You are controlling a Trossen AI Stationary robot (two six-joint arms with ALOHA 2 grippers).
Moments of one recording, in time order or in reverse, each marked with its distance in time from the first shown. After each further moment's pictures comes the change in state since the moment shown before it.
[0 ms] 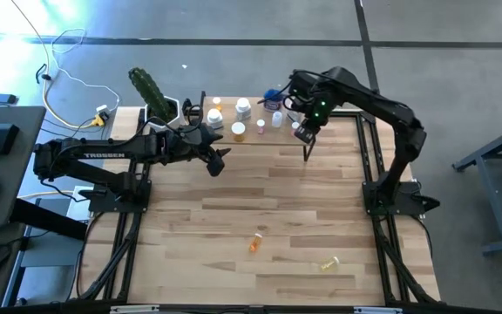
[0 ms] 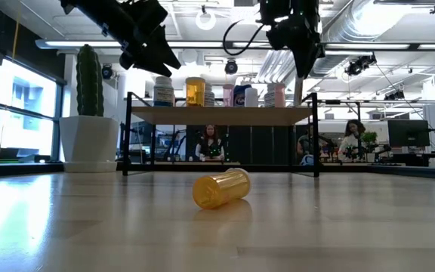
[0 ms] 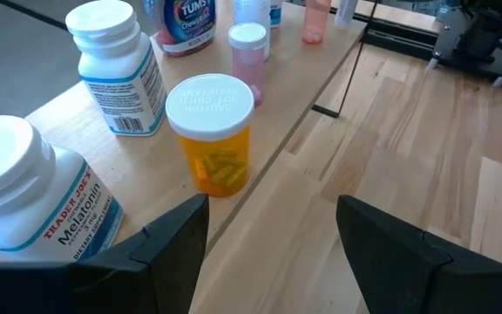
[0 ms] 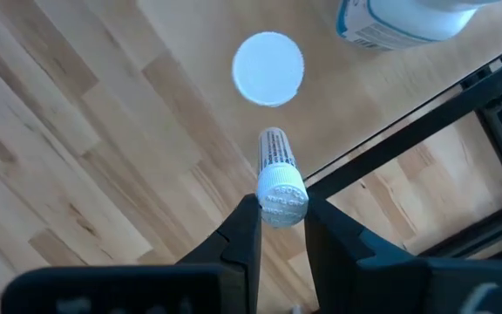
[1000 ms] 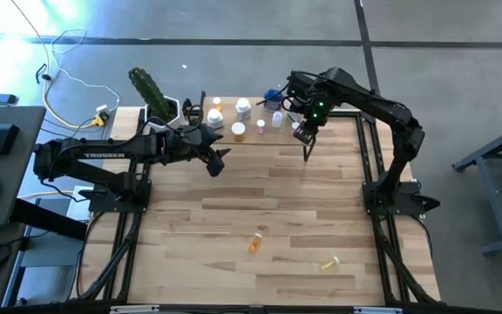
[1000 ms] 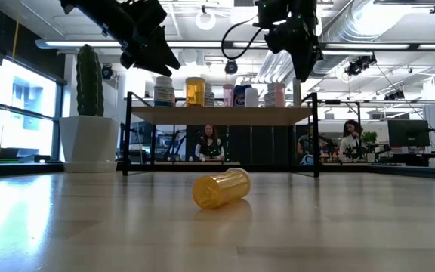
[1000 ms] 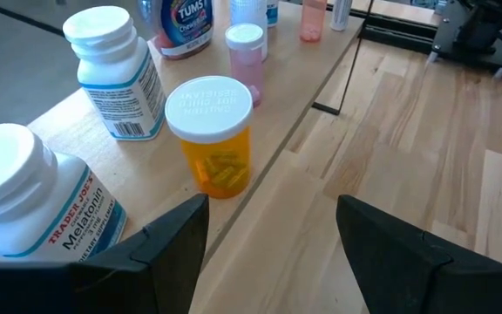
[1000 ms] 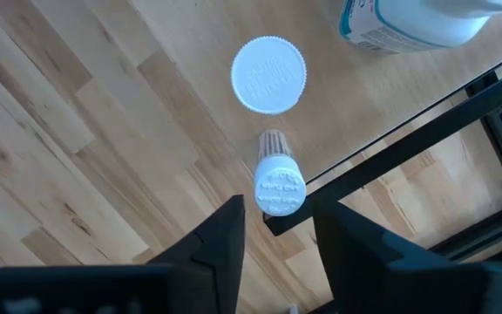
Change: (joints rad) left arm 0.000 0.000 0.000 0.000 0.001 0.036; right arm -0.001 0.018 0.001 0.000 0.005 -0.008
